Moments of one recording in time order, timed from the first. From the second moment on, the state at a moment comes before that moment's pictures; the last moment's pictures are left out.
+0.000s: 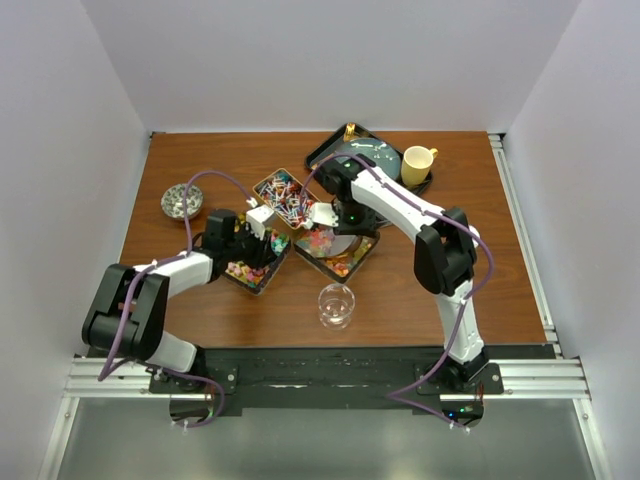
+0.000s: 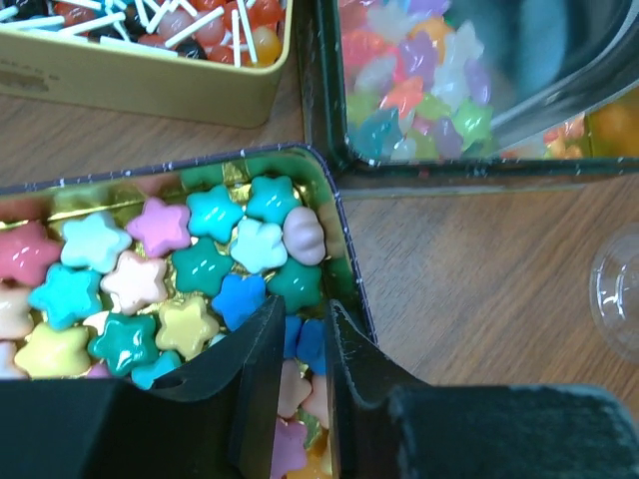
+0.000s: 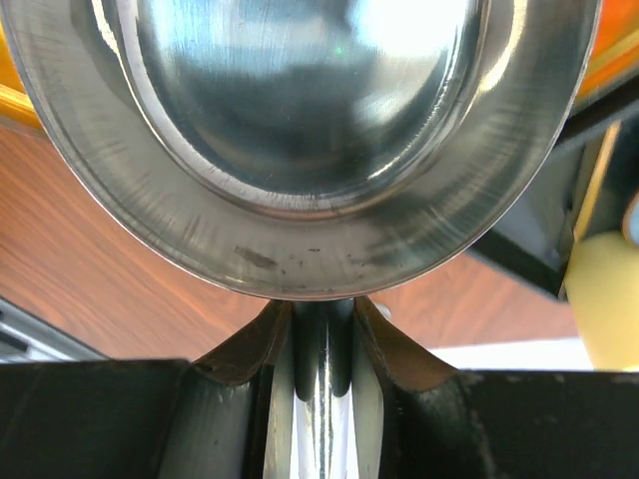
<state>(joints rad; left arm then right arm) -0.25 1.48 0.60 0.16 0.53 0.13 0.66 2.14 1.94 -1.37 0.20 -0.90</state>
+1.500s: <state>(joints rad) -0.24 1.48 0.75 -0.13 0.56 0.22 0.57 1.73 1.23 -0.67 -0.27 -0.55</state>
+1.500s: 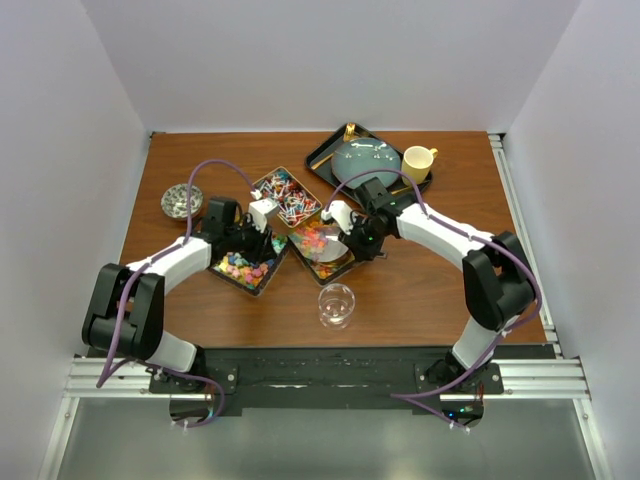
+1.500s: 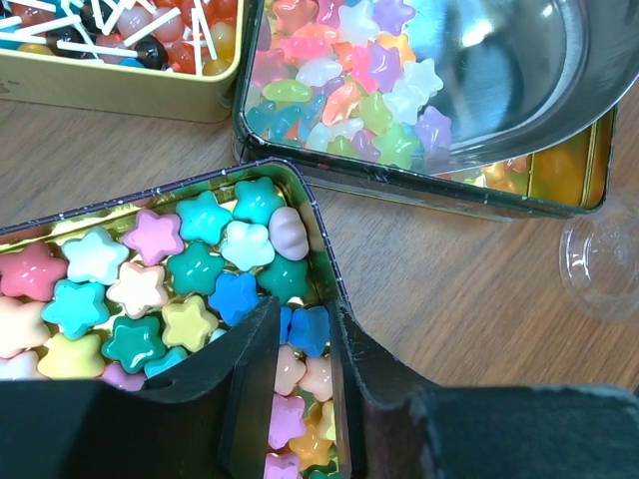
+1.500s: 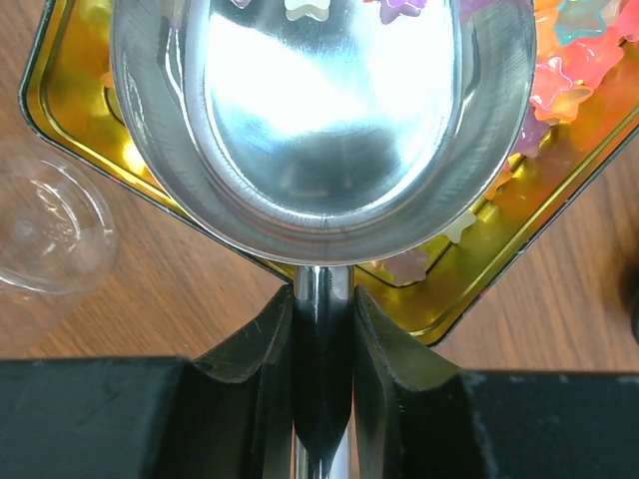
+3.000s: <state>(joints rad) -0.24 1.44 0.73 -0.09 0.56 0.19 0.57 1.97 1.53 -0.91 -0.28 -0.37</state>
